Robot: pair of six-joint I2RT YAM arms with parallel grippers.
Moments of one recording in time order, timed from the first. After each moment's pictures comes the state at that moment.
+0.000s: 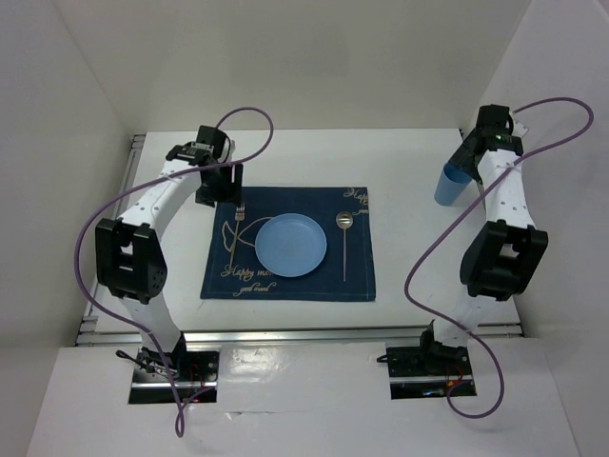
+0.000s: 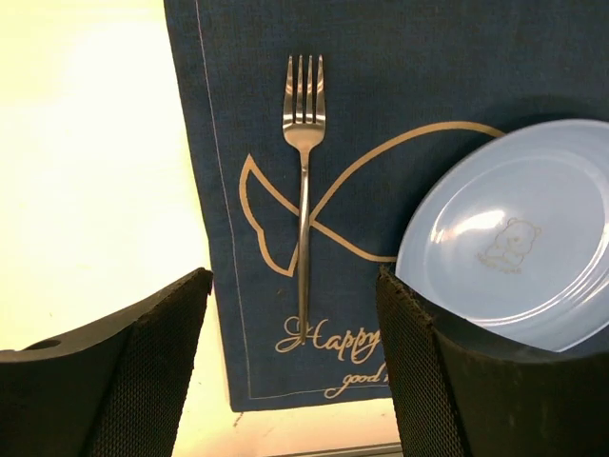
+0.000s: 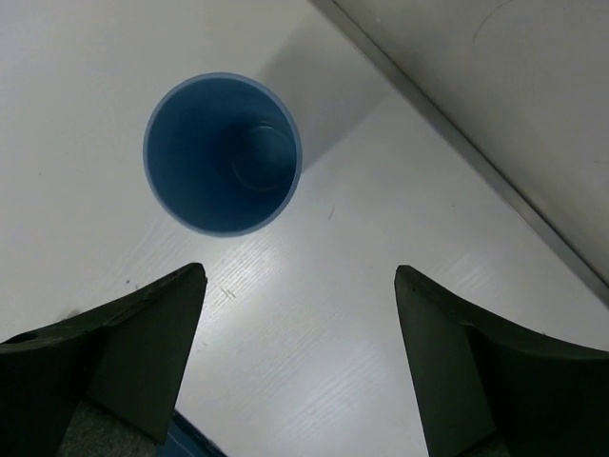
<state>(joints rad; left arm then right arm) -0.20 1.80 1.59 -0.90 -0.02 -0.21 -0.24 1.75 1.70 -0.82 0.34 0.46</state>
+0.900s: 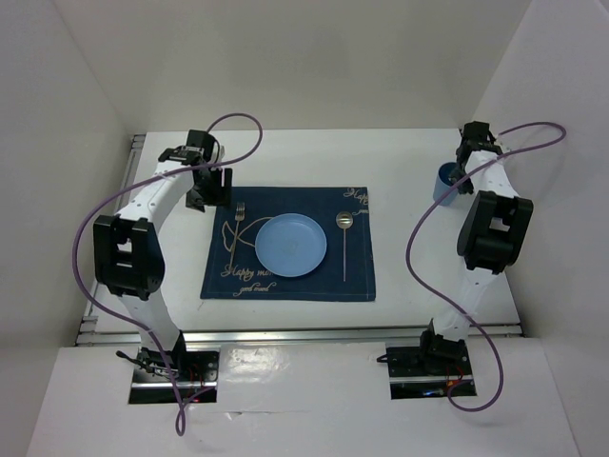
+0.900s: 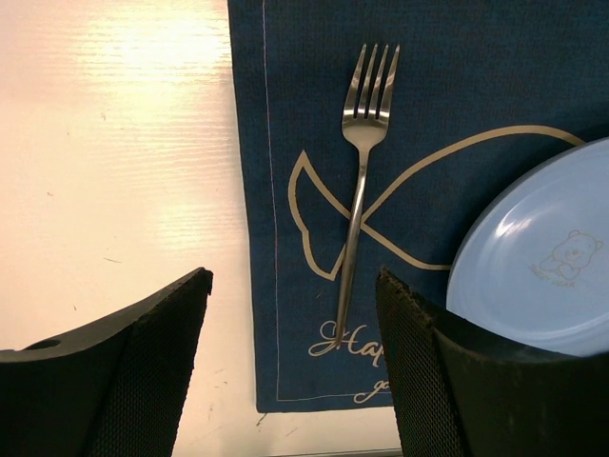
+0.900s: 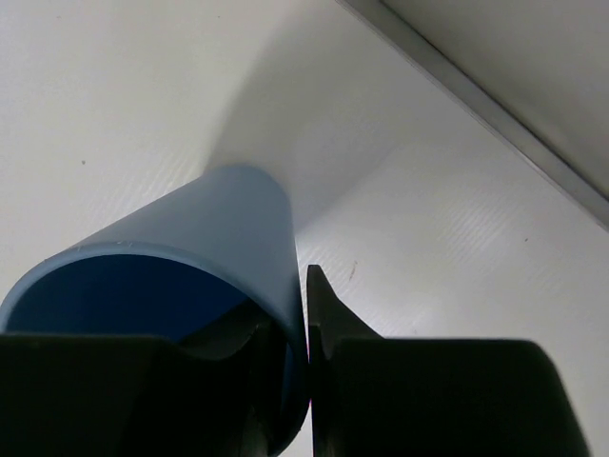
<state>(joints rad) -0.13 1.81 1.54 -0.88 -0.01 -0.16 -0.26 2.03 1.69 -0.70 0.36 0.59</state>
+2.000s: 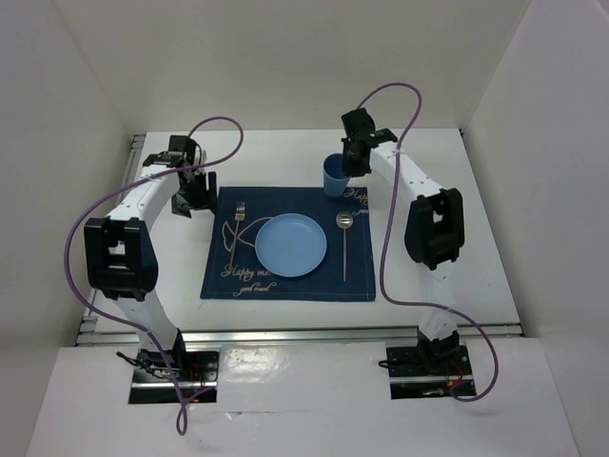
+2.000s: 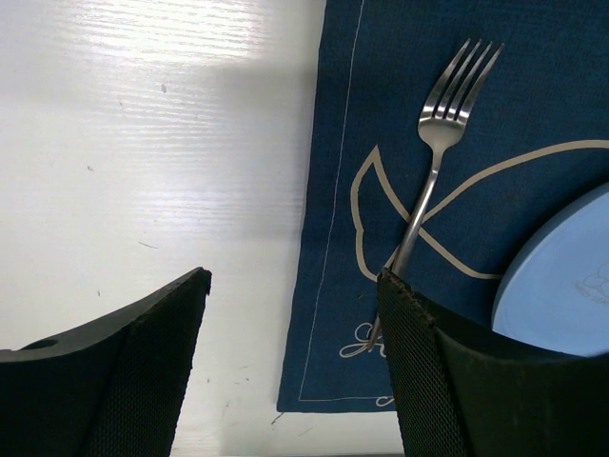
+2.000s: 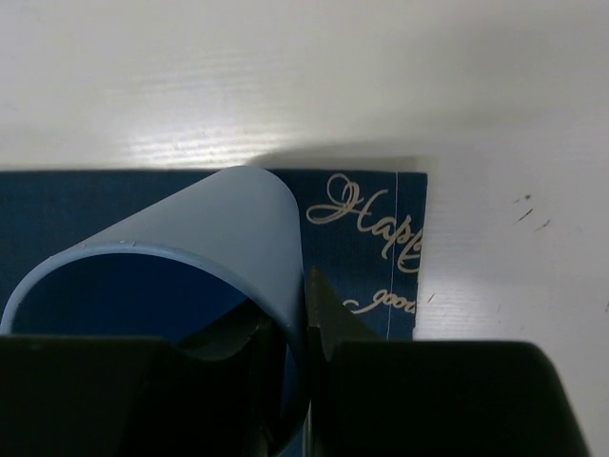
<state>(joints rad) -0.02 1.79 1.47 -0.85 0.01 -0.16 0.34 2.12 1.94 -0.73 0.18 0.37</state>
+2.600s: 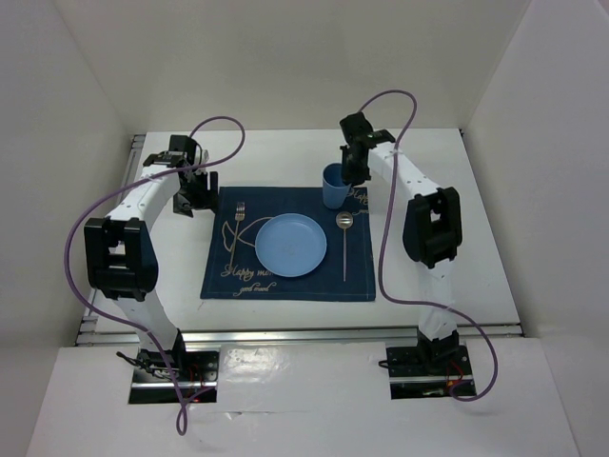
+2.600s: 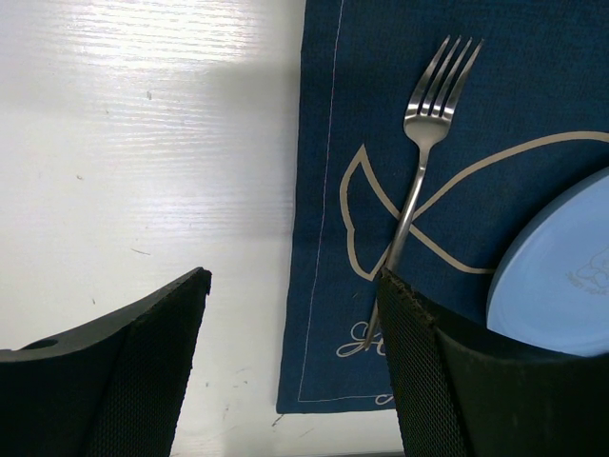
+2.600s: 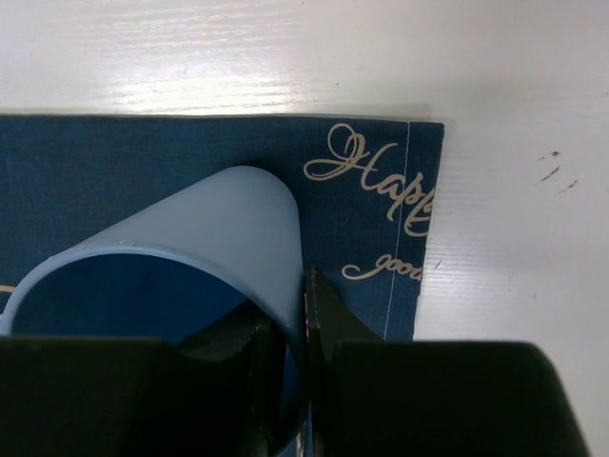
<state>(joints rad) -0.02 1.79 1.47 -0.85 0.04 -0.14 0.34 2.16 1.95 -0.85 0.13 0.37</state>
